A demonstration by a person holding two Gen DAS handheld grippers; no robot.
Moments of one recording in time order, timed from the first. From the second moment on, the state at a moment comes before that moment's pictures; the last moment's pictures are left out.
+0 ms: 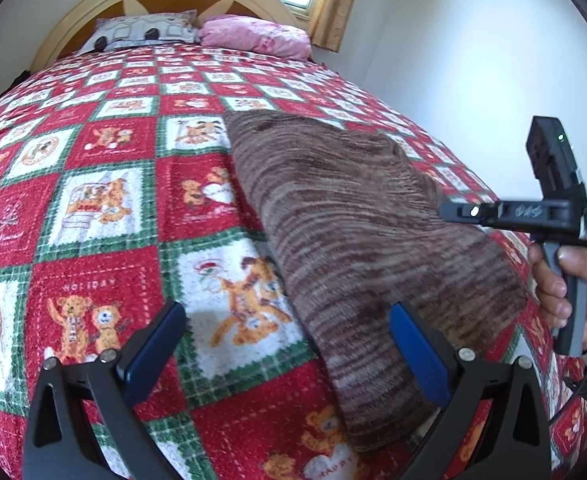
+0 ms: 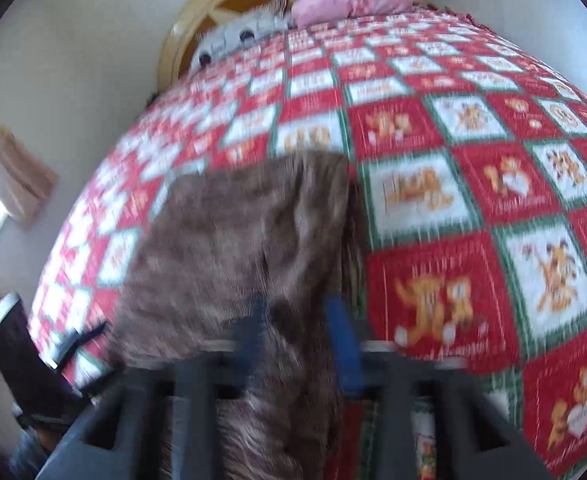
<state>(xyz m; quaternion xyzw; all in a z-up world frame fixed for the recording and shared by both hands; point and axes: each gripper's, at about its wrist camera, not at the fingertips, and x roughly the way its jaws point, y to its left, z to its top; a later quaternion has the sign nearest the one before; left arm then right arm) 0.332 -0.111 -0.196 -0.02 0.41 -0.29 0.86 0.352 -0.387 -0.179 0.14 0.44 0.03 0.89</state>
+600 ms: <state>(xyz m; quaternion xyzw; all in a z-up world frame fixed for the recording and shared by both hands) 0.325 -0.122 -0.198 0.02 0.42 -0.28 0.87 0.282 -0.360 -0.139 0.10 0.35 0.05 0.93</state>
